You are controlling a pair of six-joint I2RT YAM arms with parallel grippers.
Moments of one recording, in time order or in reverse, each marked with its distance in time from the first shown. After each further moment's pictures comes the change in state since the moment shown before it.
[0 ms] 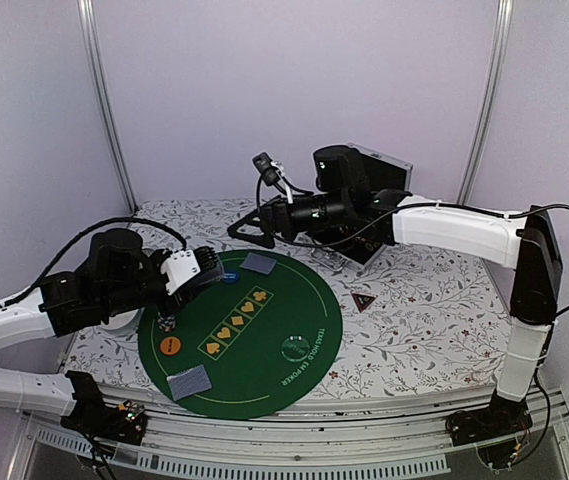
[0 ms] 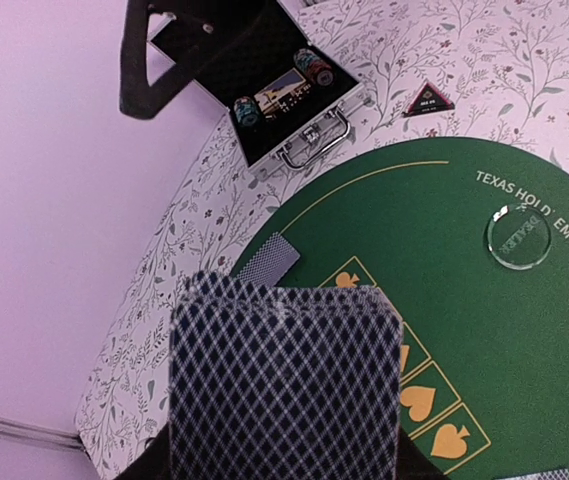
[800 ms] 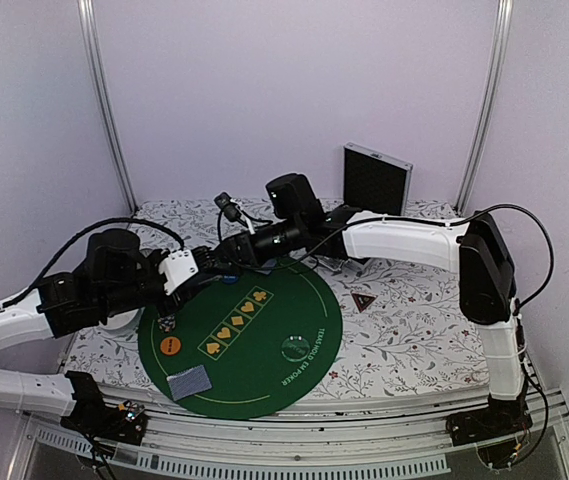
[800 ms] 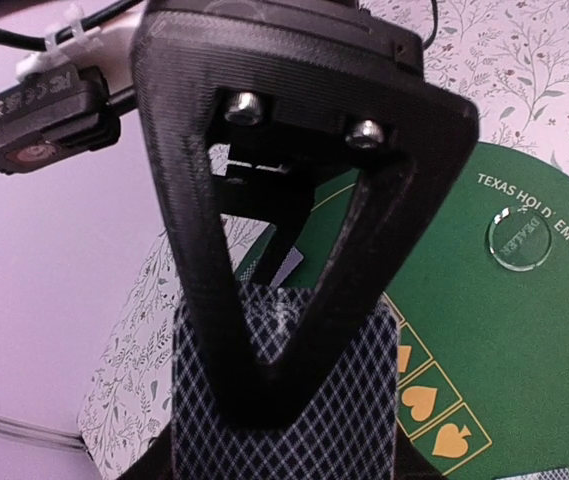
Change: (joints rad) left arm 0.000 -0.016 -0.001 -0.002 0.011 0.002; right arm 0.063 0.284 0.223 -0.095 -0.053 0.050
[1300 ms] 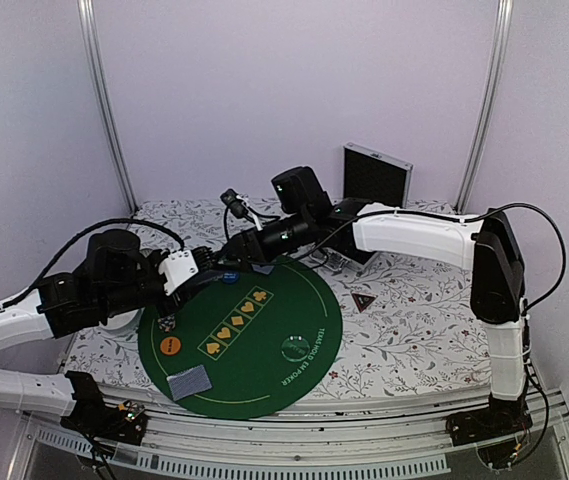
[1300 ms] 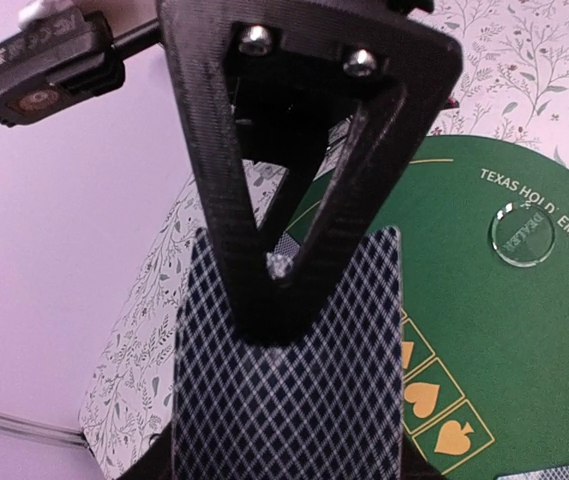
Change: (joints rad) left arm 0.000 0.000 -0.005 -0.002 -0.011 0.002; right arm -0.008 -0.063 -0.020 -0.116 0.062 -0.063
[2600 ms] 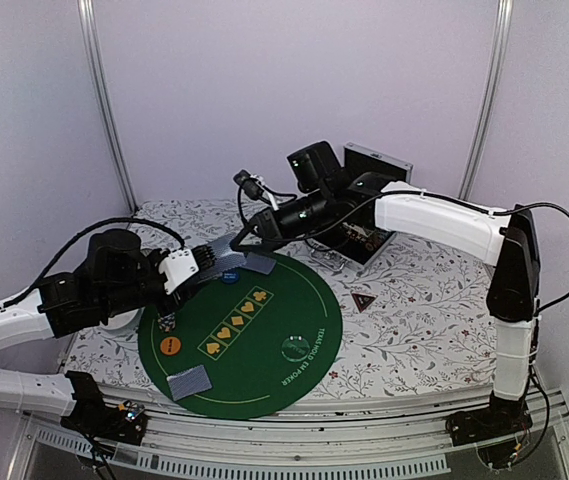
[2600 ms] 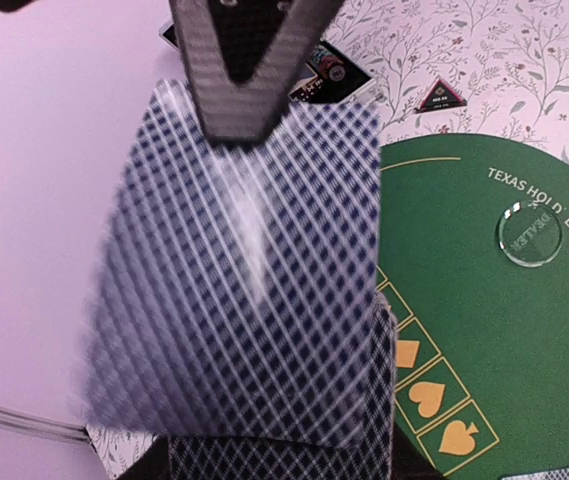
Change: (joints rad) left arm 0.000 0.006 0.000 0.004 -0.016 0.000; right arm -0.031 -0.072 0.071 -0.212 -0.078 -0.009
